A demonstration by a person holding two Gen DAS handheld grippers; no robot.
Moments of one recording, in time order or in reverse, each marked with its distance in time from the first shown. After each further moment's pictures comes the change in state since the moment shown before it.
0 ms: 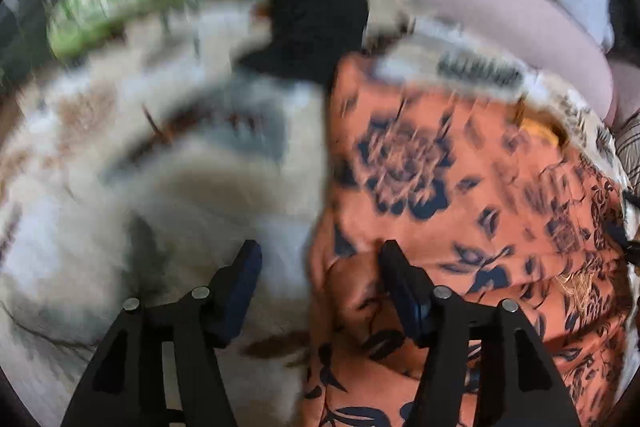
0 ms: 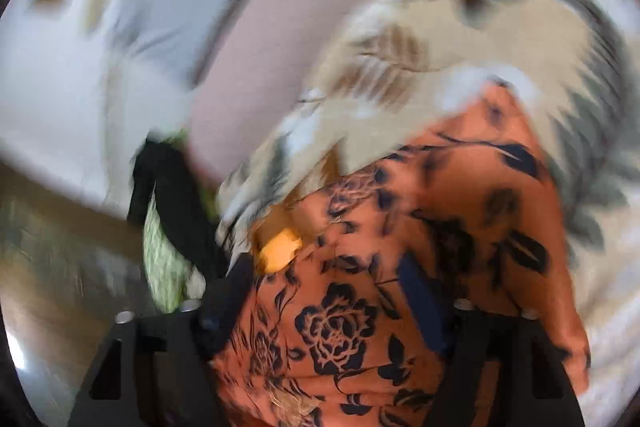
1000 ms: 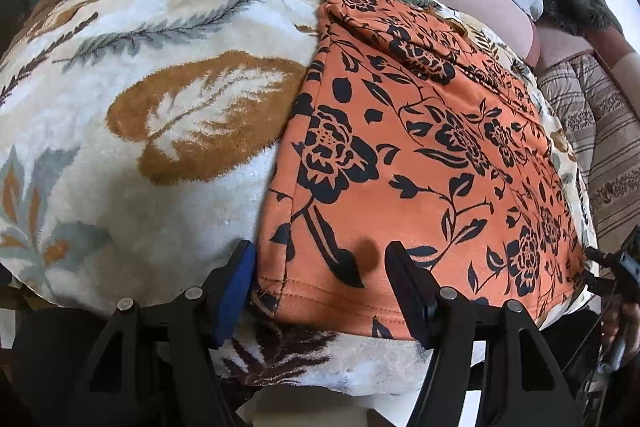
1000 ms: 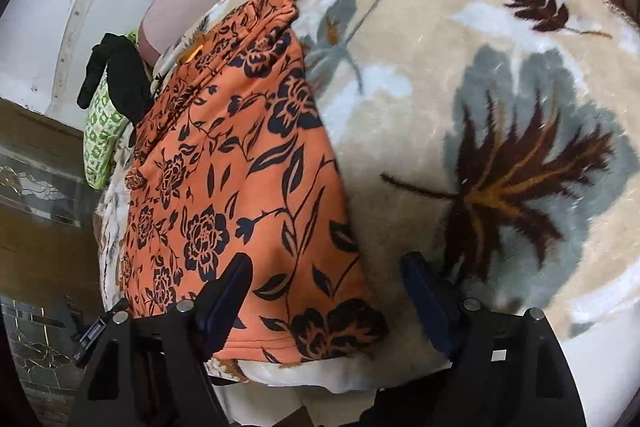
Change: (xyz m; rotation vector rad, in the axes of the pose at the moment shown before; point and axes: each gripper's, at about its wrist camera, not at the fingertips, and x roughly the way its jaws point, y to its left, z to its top) left arm -0.145 0.050 -0.225 0.009 0.080 -0.190; right arm -0.218 -0.085 -0.258 0.025 0.091 -0.186
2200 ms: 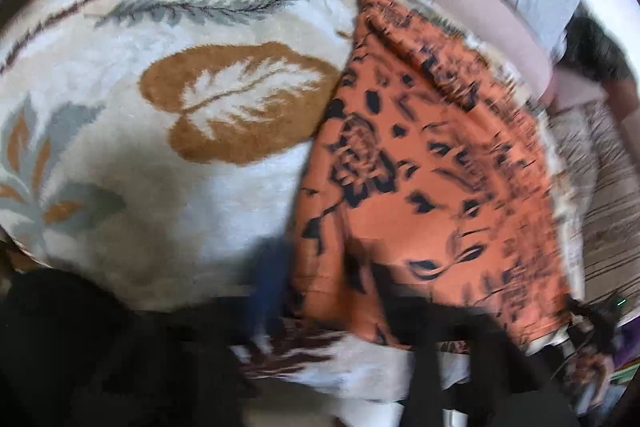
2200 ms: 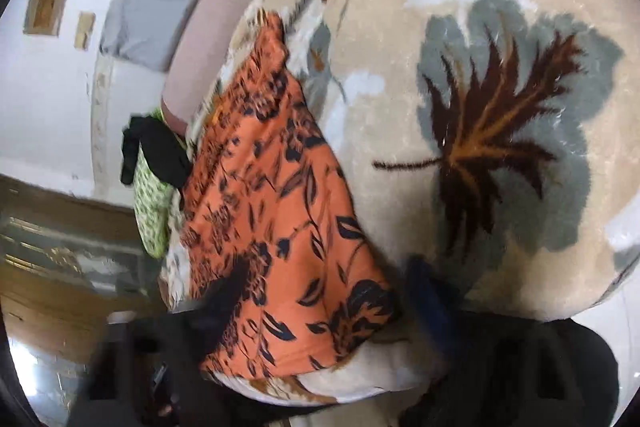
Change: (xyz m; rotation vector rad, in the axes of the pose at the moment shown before) left arm 0.000 0.023 -0.001 -0.155 -0.006 -0.029; right arm 0.005 -0.022 -0.016 0.233 -0.092 0.193
